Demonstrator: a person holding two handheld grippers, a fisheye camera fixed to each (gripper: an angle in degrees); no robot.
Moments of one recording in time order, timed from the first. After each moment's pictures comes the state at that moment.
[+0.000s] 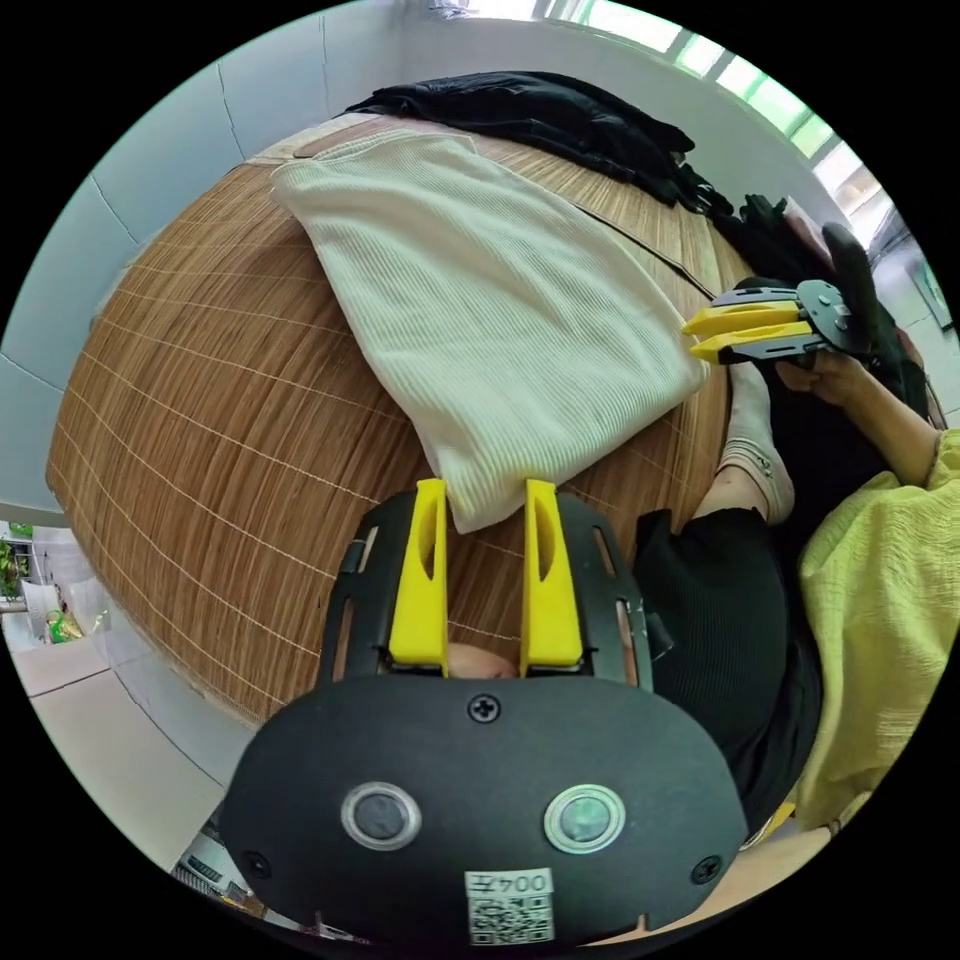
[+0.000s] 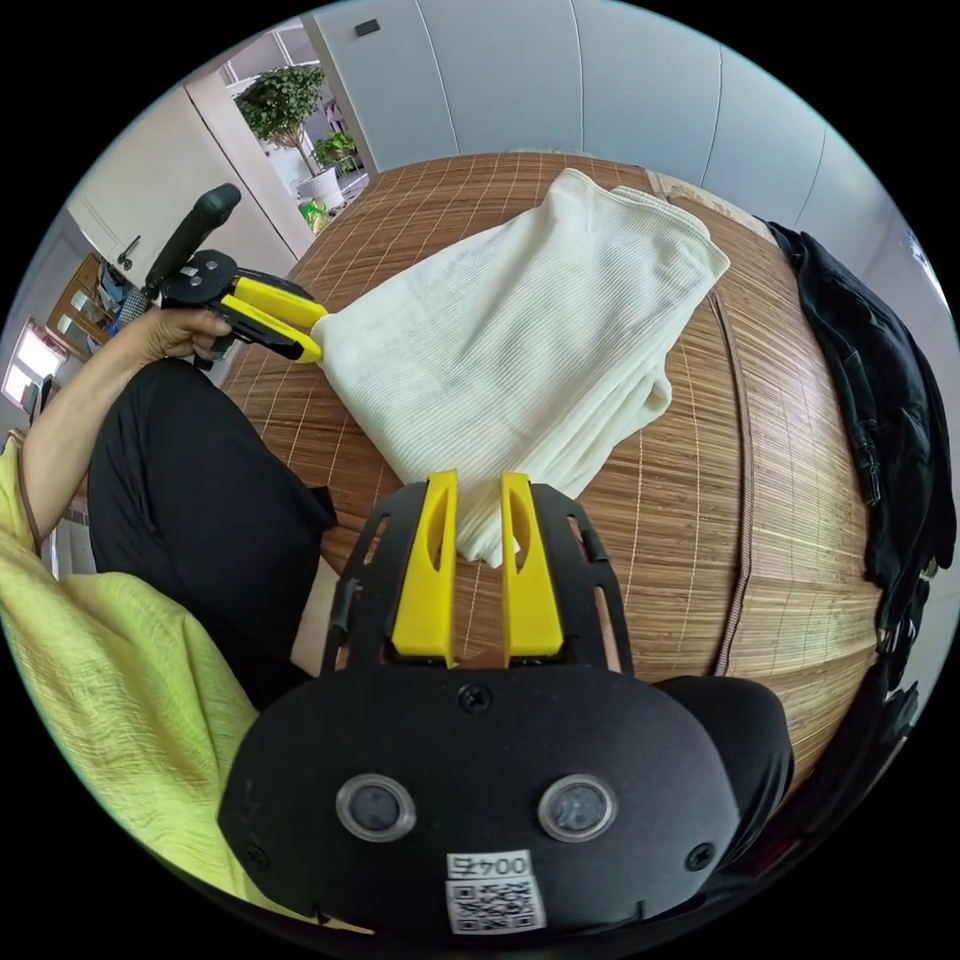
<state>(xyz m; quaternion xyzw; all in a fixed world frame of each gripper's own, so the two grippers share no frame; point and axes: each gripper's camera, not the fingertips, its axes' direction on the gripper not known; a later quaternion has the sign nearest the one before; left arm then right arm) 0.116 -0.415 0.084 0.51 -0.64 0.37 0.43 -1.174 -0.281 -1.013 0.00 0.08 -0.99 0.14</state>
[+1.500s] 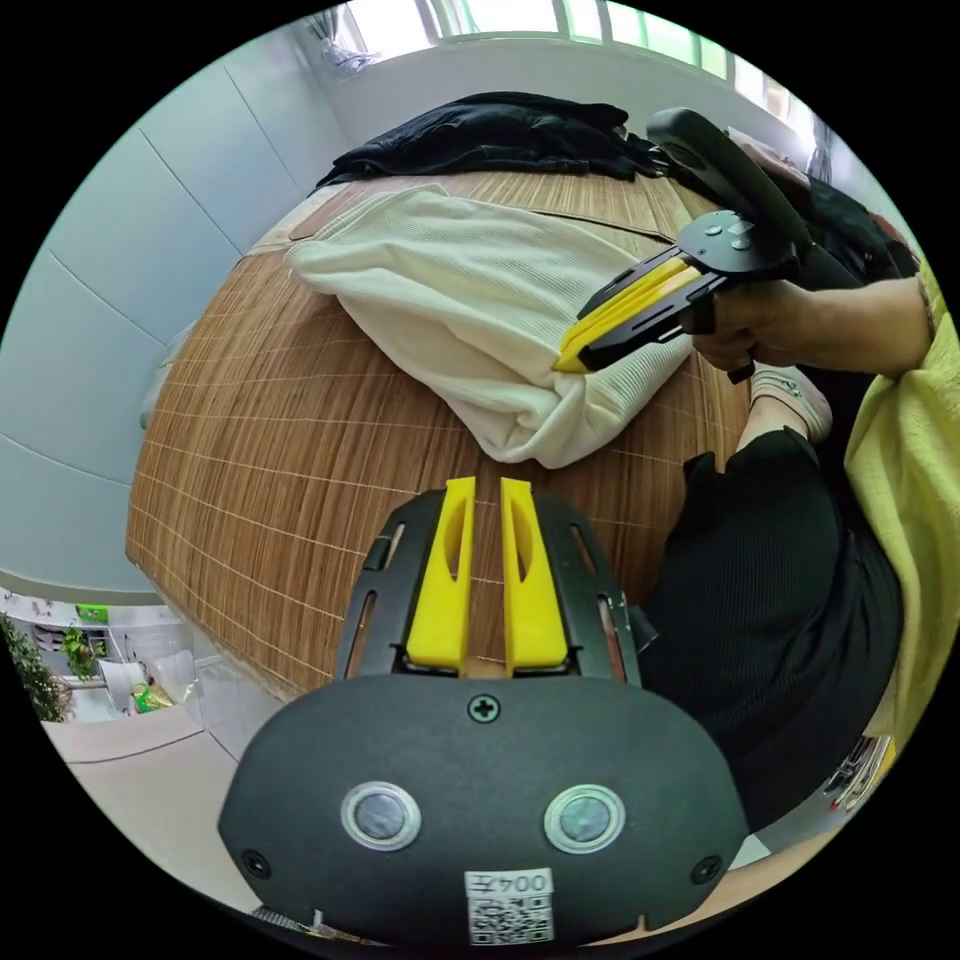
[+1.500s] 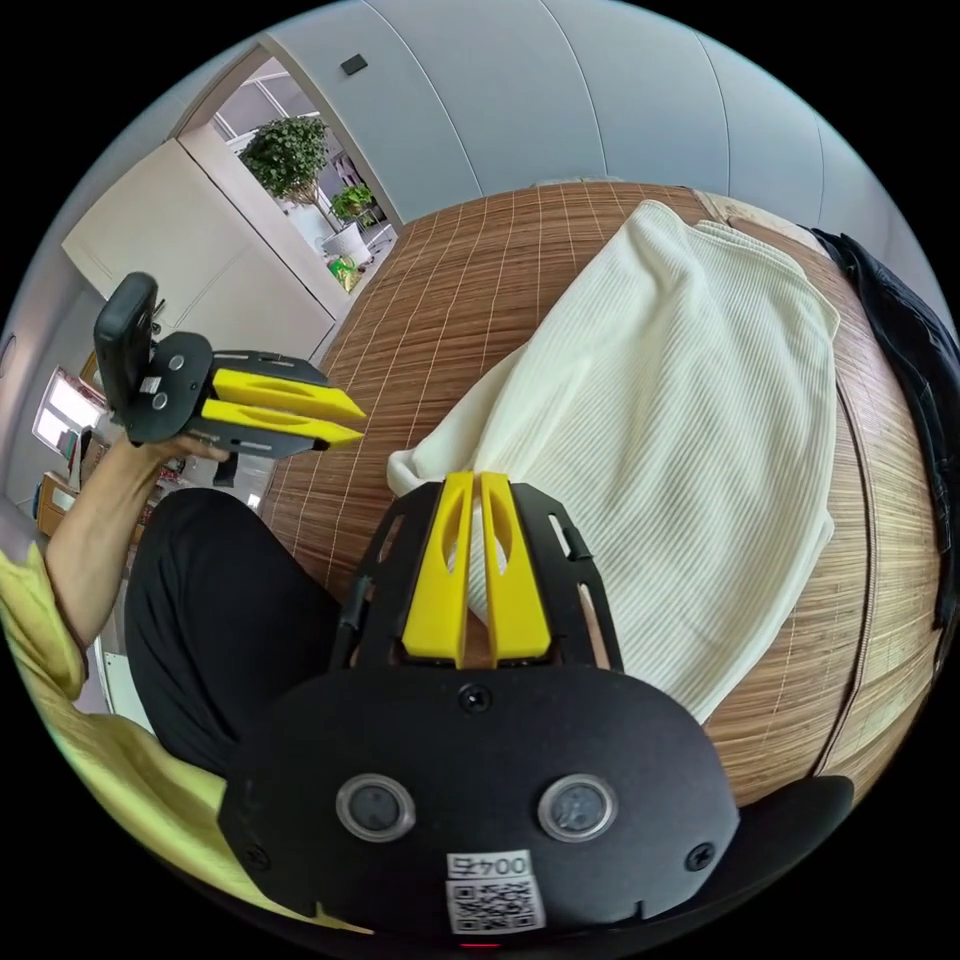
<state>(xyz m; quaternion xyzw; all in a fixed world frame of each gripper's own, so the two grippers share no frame) 0.034 -0.353 0.108 0.49 -0.73 0.39 0.28 -1.141 -0.202 -0.945 -0.07 0.00 -0.98 0.18</state>
